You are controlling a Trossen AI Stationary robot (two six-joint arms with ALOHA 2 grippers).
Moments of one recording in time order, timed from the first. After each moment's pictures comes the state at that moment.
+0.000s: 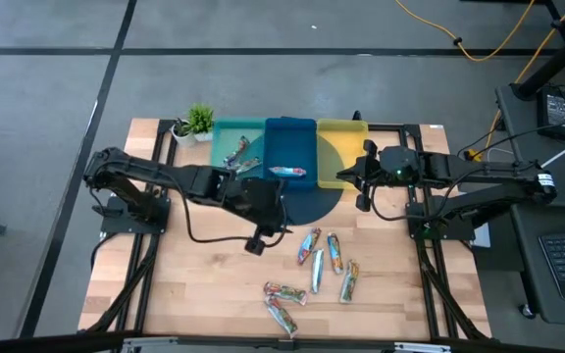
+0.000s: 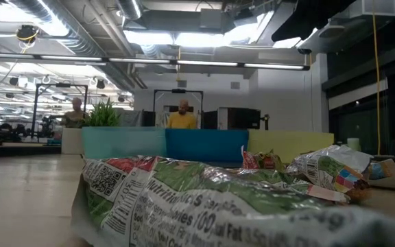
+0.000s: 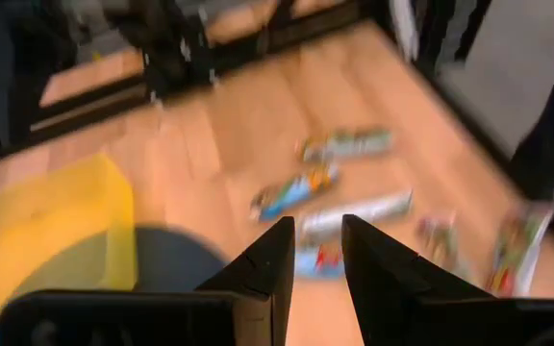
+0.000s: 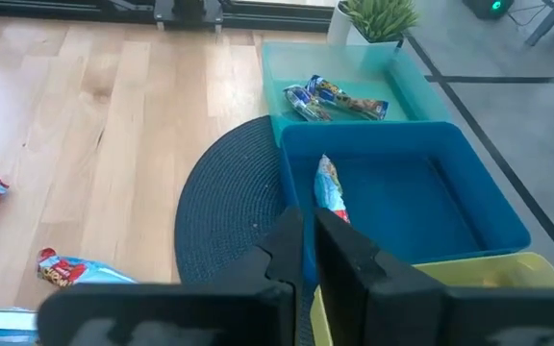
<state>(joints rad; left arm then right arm) -0.18 1.58 1.53 -0.59 0.01 0.17 -0.06 0.98 0.89 -0.45 0.16 -0.06</state>
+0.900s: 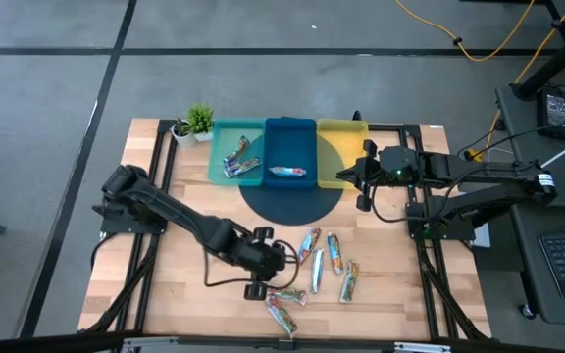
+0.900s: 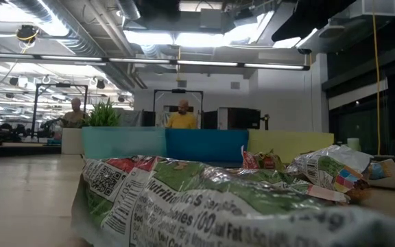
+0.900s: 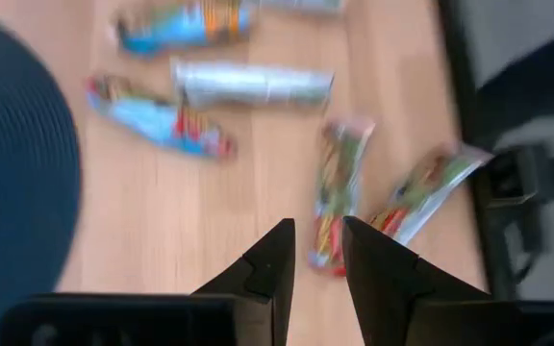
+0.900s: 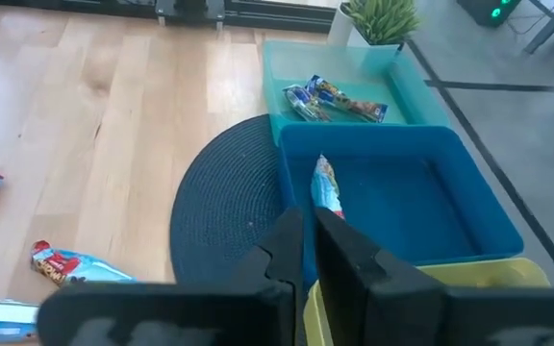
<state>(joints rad) -0.44 1.79 1.53 -0.74 -0.13 -0.38 -0.06 0.98 0.89 -0.45 0.17 -0.10</state>
